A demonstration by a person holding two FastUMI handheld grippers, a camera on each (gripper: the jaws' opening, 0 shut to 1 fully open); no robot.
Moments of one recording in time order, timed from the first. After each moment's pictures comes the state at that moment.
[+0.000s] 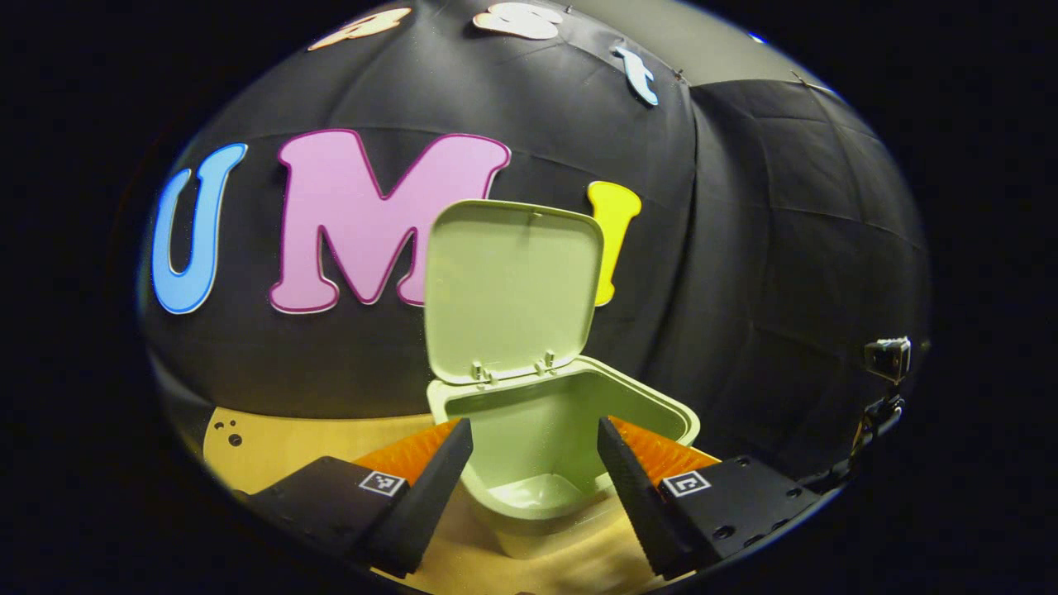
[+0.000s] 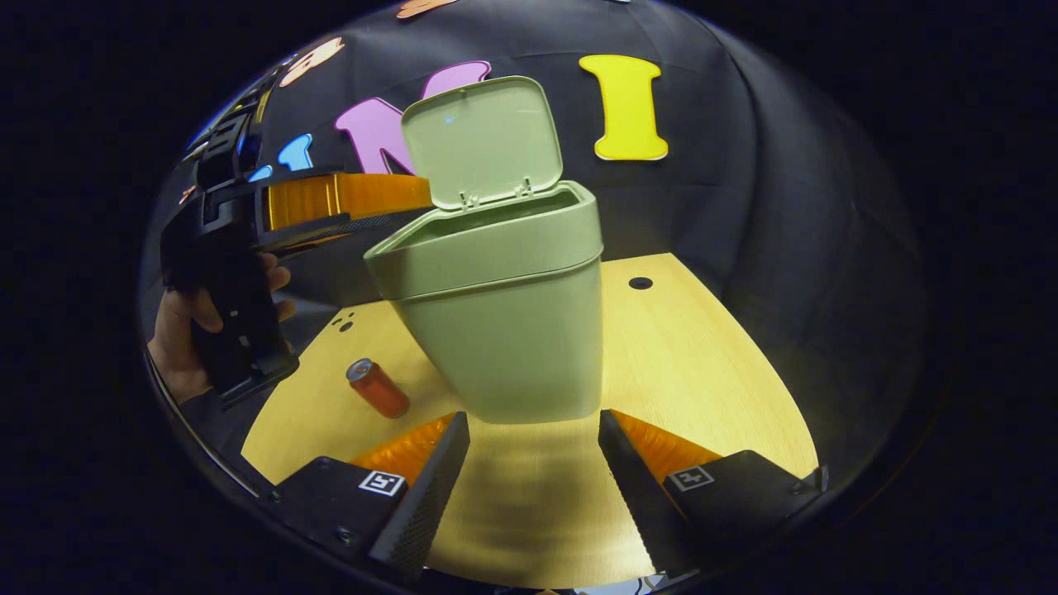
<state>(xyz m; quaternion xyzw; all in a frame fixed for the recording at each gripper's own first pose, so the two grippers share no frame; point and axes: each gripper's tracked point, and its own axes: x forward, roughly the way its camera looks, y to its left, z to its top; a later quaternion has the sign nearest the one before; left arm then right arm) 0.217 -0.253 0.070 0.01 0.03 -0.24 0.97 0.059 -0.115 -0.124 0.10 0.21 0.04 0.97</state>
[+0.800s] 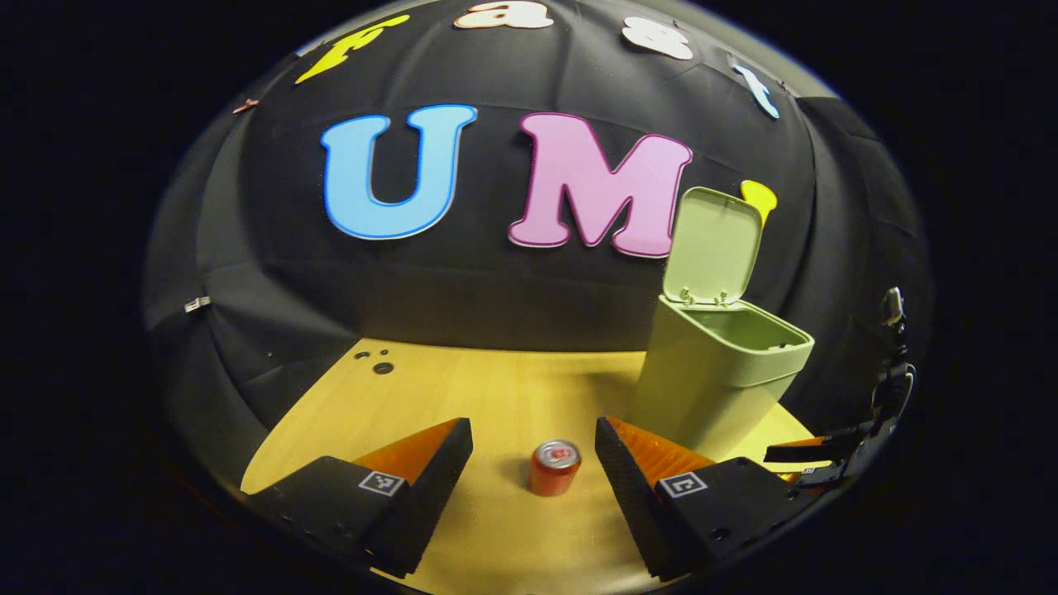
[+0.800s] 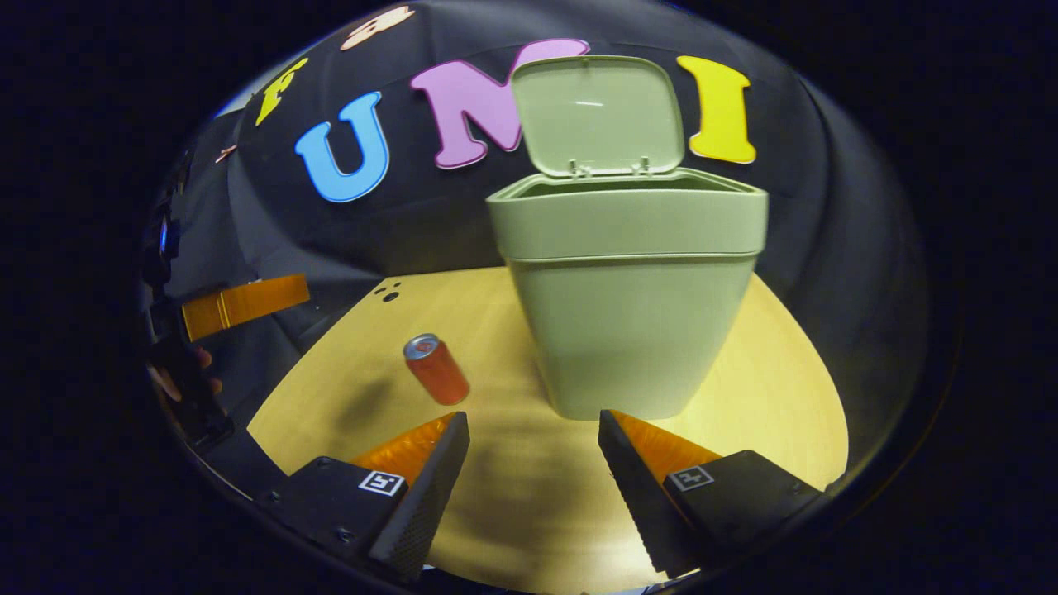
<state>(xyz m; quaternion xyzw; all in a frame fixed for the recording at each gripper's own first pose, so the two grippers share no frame) 0.112 -0.008 -0.011 -0.04 0.09 -0.02 0.99 0.073 0.006 -0.139 0.05 0.22 0.12 0.97</state>
